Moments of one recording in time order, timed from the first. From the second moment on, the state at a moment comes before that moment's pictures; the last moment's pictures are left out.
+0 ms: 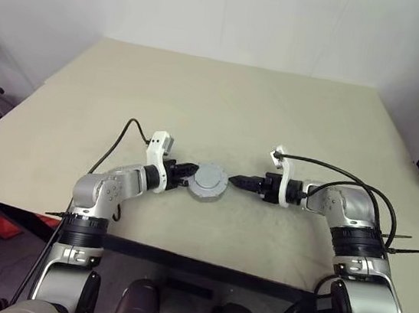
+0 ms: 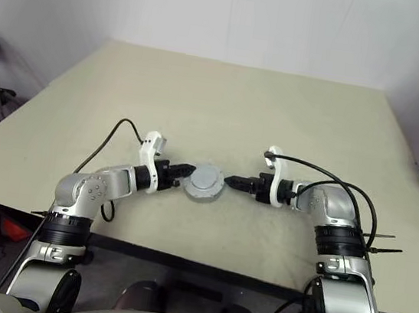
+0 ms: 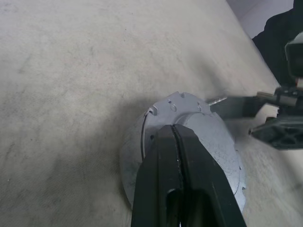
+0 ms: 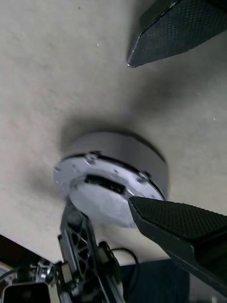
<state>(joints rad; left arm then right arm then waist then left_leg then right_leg) -0.41 0.16 0.08 0.02 -0.59 1.03 -0.46 -0.53 -0.43 -0.03 0.22 0.48 1.19 0.85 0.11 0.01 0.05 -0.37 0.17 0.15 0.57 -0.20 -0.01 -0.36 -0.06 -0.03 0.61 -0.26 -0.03</state>
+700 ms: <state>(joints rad) -0.42 0.17 0.11 0.06 -0.57 1.00 -0.45 -0.66 -0.14 -0.28 0.34 0.55 1.49 0.57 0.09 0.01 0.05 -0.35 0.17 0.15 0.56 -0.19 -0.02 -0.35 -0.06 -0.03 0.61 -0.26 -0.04</state>
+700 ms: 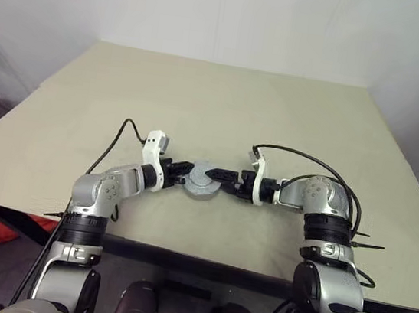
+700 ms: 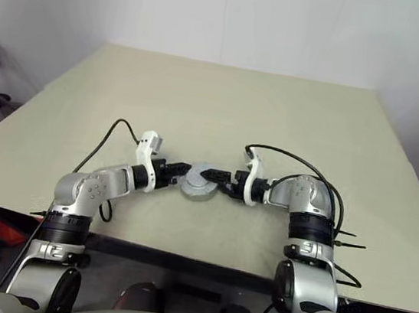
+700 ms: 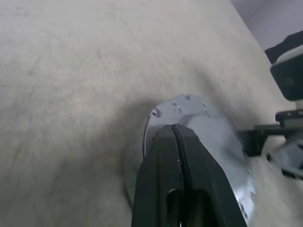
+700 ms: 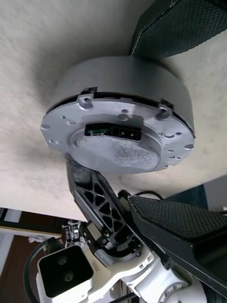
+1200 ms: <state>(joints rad) -0.42 0.17 0.13 0.07 -0.57 0.98 -0.43 -0.70 -0.08 -0.25 0.40 0.54 1.45 0.50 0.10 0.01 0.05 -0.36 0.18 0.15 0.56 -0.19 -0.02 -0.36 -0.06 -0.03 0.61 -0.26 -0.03</state>
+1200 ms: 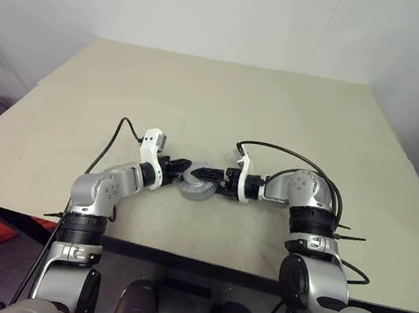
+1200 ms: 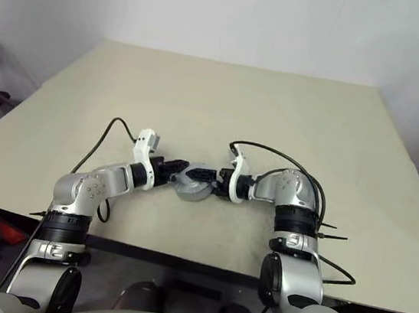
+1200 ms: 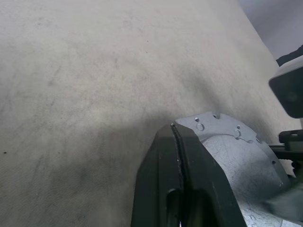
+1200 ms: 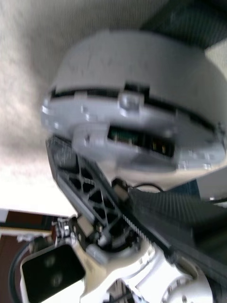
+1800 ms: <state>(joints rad) -0.43 0.15 0.30 0.15 -0.62 0.93 -0.38 -0.85 -0.08 -0.47 0.65 0.57 1.33 0.39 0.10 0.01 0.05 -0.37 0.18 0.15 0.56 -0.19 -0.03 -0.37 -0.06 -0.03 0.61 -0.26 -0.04</state>
